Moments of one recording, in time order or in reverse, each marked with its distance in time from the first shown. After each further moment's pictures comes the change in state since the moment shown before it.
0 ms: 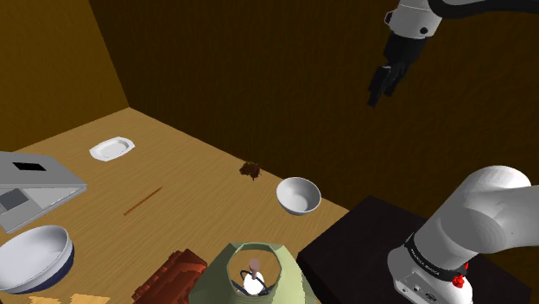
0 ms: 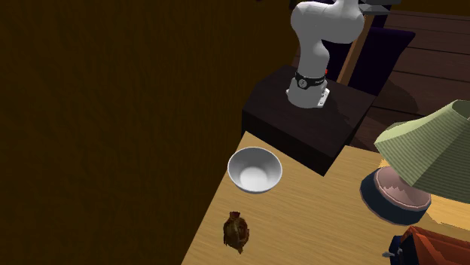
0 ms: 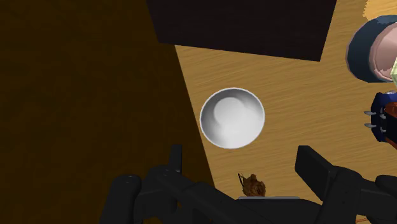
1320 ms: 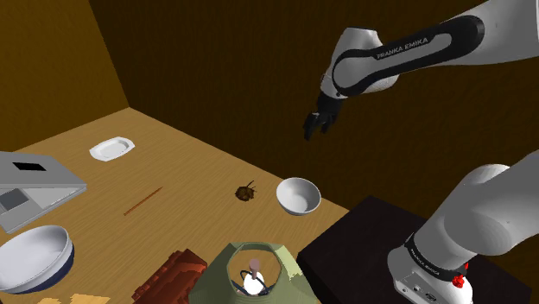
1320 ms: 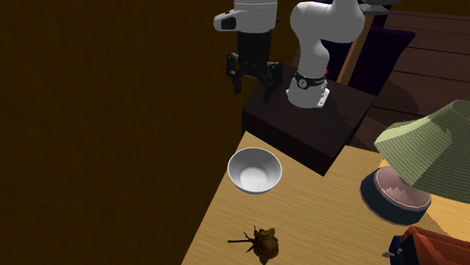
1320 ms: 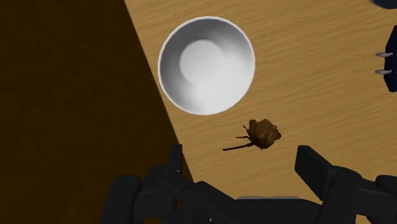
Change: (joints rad) arm 0.070 0.476 -0.018 -0.143 0.179 0.676 0.009
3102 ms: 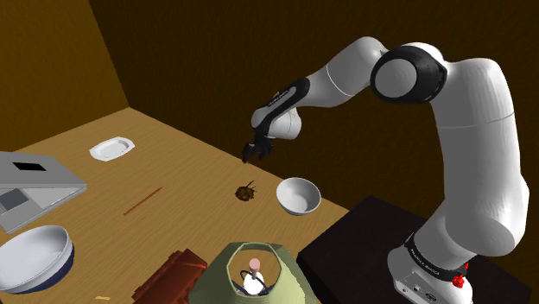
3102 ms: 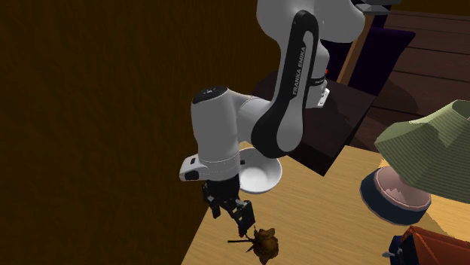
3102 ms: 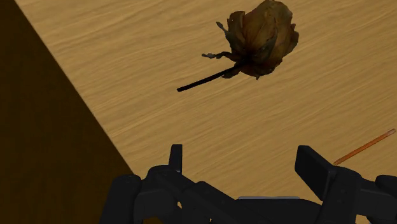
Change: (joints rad) arm 0.039 0.975 0.126 0.618 0.429 0.445 -0.222
